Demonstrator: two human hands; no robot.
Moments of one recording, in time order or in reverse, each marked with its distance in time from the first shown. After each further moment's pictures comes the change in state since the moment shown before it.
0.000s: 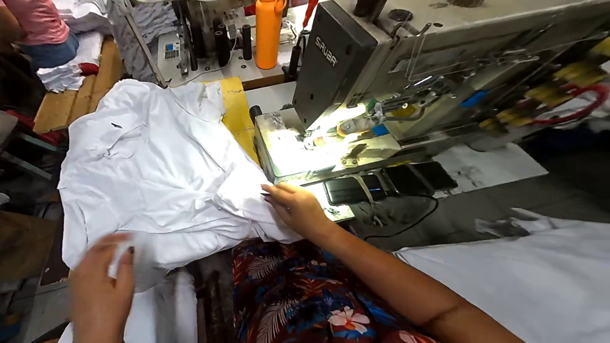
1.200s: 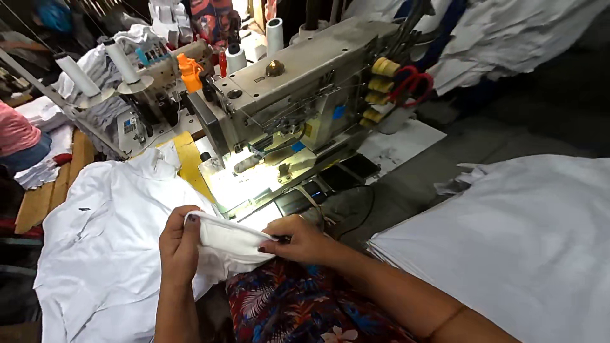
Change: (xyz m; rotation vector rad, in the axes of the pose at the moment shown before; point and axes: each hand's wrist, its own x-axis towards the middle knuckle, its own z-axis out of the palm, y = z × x) left_hand 0.115 0.200 0.104 -0.988 -0.135 0.429; right_hand -0.050 0.009 -0.108 0.668 -0.028 0.043
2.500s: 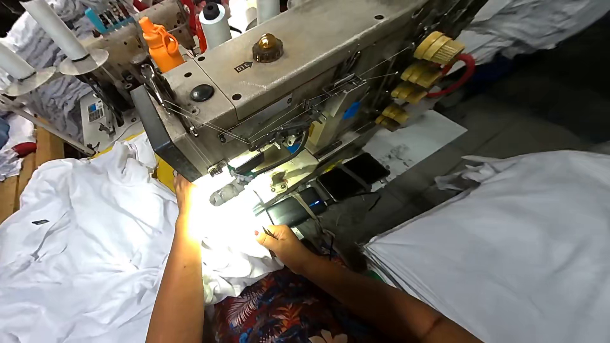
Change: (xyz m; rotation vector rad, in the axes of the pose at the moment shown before) left_hand 0.121 -0.125 0.064 0.998 -0.269 -0.564; right_hand 0.003 0.071 0.009 0.362 0.286 0.616
